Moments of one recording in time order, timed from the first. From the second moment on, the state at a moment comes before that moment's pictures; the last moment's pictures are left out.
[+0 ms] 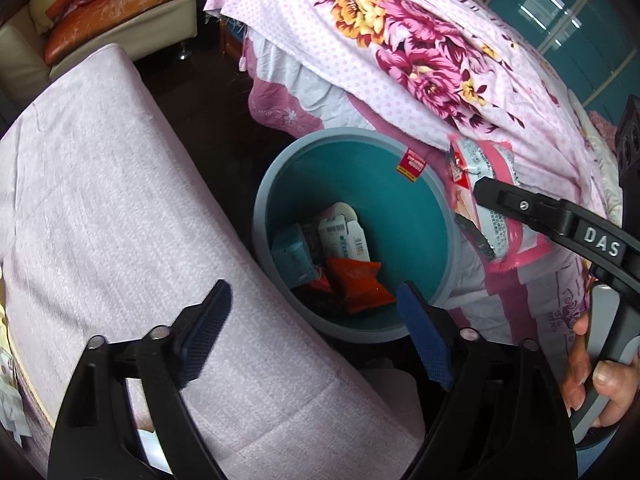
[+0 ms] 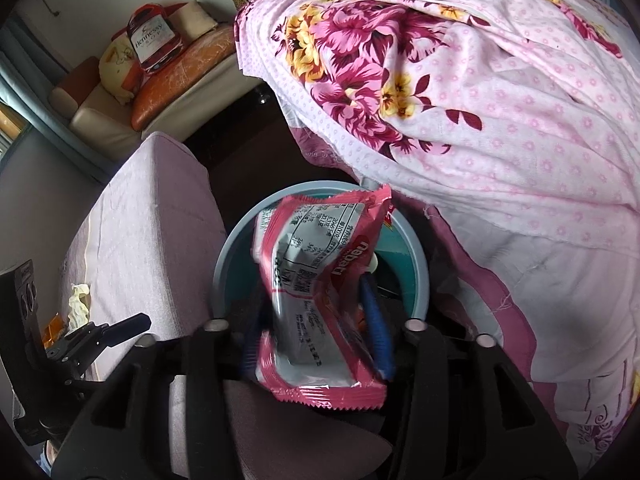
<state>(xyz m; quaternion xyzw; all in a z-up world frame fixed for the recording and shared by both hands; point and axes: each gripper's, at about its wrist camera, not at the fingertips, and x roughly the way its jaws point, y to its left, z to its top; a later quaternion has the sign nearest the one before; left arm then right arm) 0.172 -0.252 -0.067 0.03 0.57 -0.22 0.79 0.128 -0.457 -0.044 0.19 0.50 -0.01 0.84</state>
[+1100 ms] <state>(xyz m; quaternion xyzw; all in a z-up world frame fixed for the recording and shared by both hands) 0.134 -0.150 -0.043 -0.04 0.55 -0.19 0.81 0.114 -0.365 -0.026 0.15 0.54 0.02 0.83</state>
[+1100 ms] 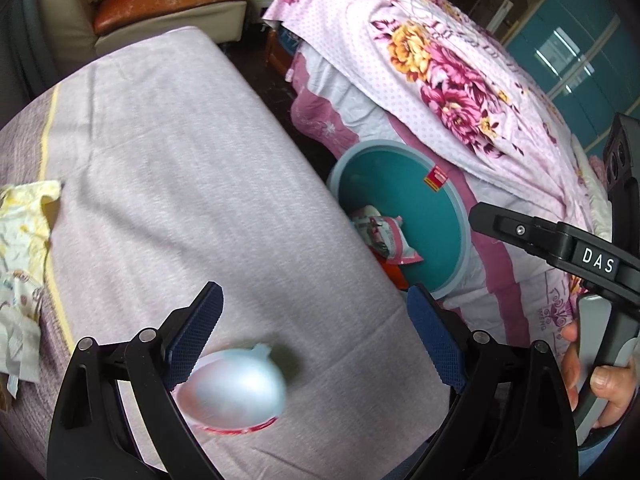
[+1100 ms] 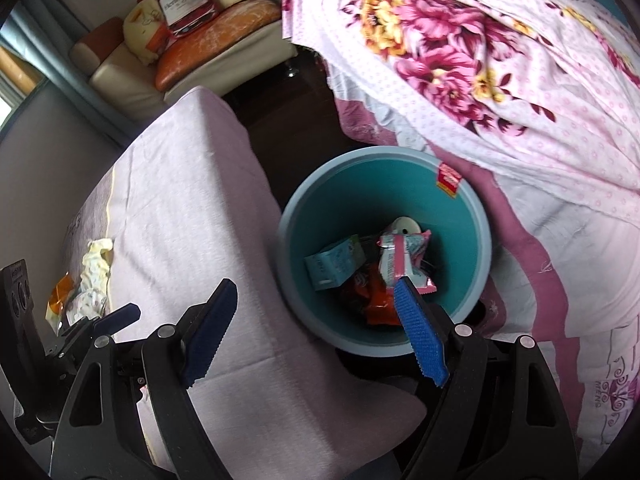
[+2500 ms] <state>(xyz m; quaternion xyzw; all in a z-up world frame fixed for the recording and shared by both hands) 0.036 0.176 -0.029 -0.16 0.50 0.03 0.85 0.114 -0.090 -0.032 0.00 0.60 0.20 0.78</state>
